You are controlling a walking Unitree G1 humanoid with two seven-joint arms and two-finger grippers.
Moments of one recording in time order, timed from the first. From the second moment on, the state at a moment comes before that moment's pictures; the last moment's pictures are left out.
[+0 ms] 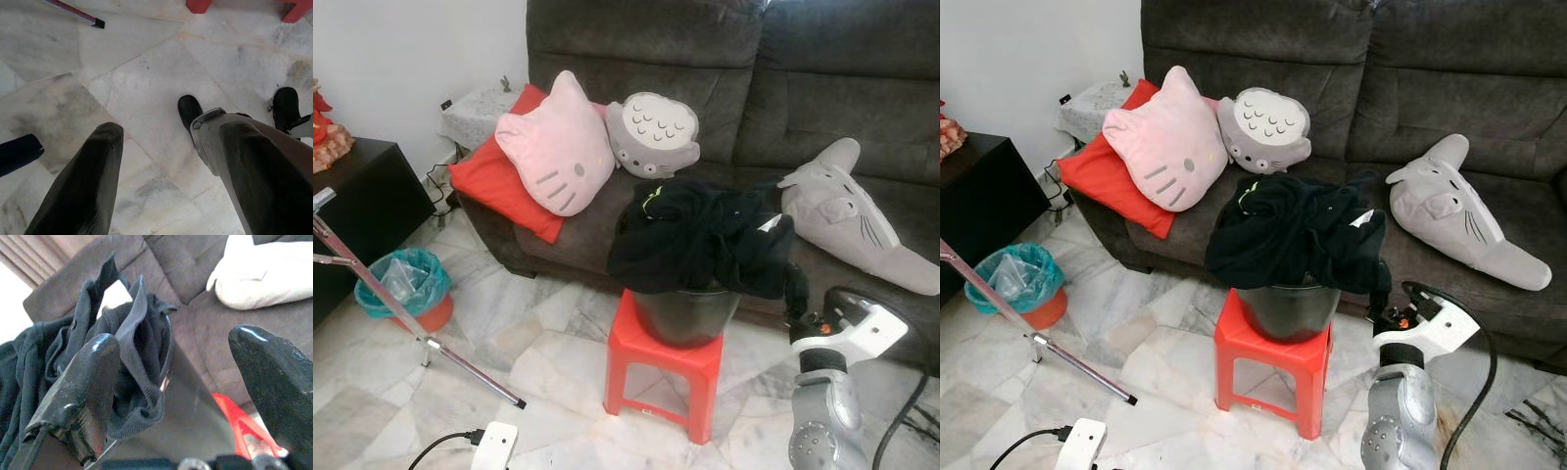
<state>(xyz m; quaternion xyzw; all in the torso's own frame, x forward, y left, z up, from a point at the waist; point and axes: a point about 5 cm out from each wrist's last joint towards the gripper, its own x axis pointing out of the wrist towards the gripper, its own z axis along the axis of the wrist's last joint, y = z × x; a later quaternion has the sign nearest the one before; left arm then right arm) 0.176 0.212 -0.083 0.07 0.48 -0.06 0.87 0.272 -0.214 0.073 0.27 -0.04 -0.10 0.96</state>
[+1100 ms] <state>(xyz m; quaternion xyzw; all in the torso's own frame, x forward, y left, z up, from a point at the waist) 0.176 0.212 -0.083 0.07 0.48 -0.06 0.87 0.307 -0.208 0.061 0.27 0.04 -0.10 0.96</state>
